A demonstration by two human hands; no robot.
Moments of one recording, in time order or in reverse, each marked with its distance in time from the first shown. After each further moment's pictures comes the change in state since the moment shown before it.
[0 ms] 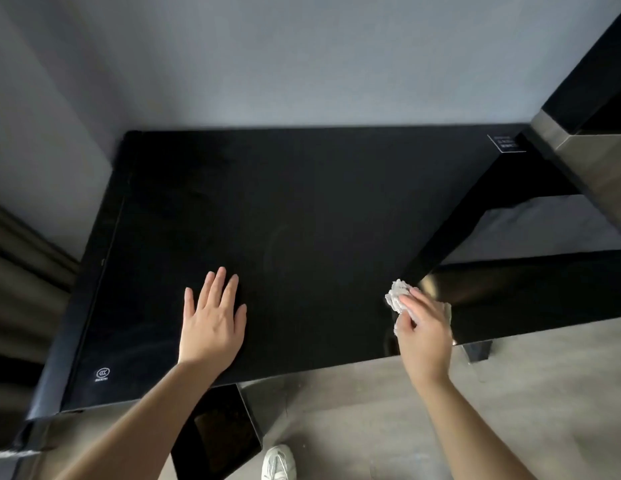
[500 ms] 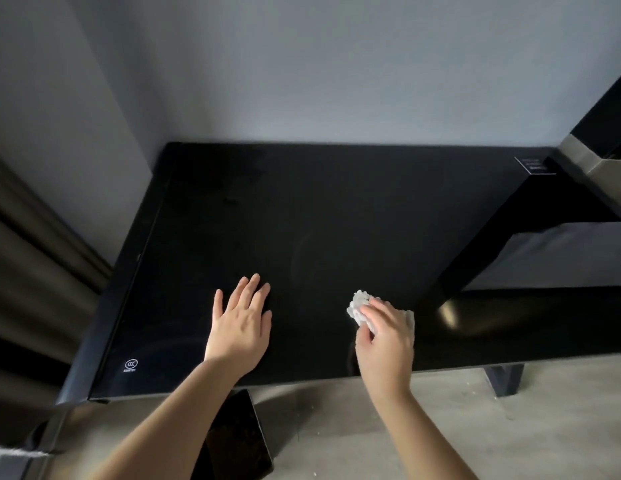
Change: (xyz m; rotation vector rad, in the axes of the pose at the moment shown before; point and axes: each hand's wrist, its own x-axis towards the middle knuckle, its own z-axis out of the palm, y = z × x) left_hand -0.004 -0.001 -0.002 -0.094 -0.028 0.016; right_hand -0.035 -0.084 0.037 0.096 -0.151 -0.102
